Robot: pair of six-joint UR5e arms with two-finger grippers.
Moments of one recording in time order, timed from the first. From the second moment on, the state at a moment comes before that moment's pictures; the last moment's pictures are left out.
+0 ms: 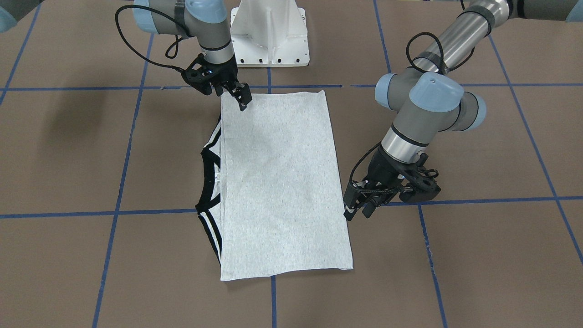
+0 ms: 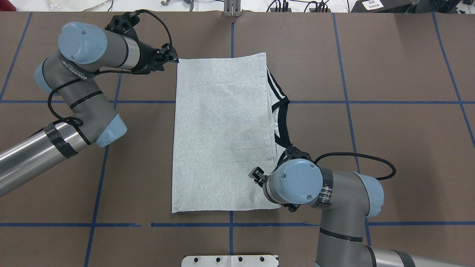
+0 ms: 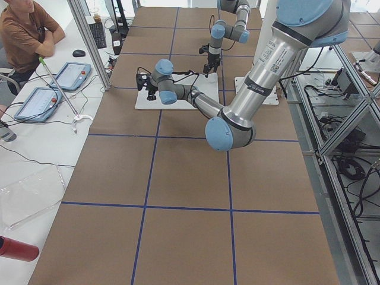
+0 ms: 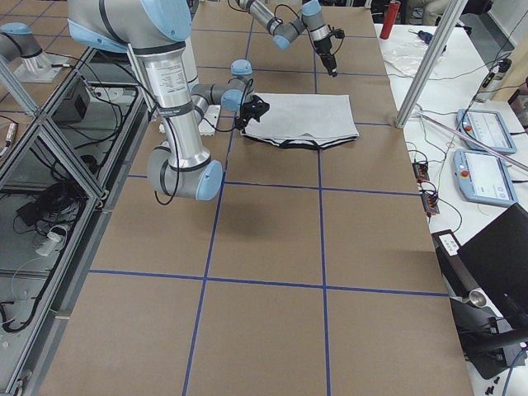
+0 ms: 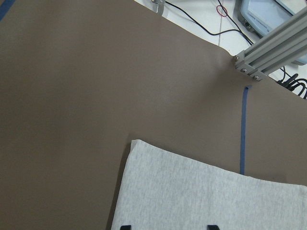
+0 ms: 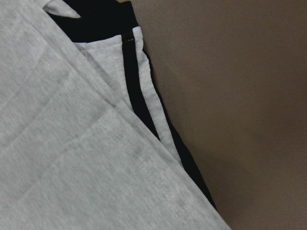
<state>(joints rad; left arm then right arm) -0.81 -2.18 -1.39 -2.34 -1.84 -1.49 0.28 -1.12 1.87 -1.52 1.69 2.09</state>
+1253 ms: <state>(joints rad) -0.81 -2.17 -1.40 -2.34 -1.84 -1.49 0.27 -1.12 1.84 -1.47 1.69 2.17</state>
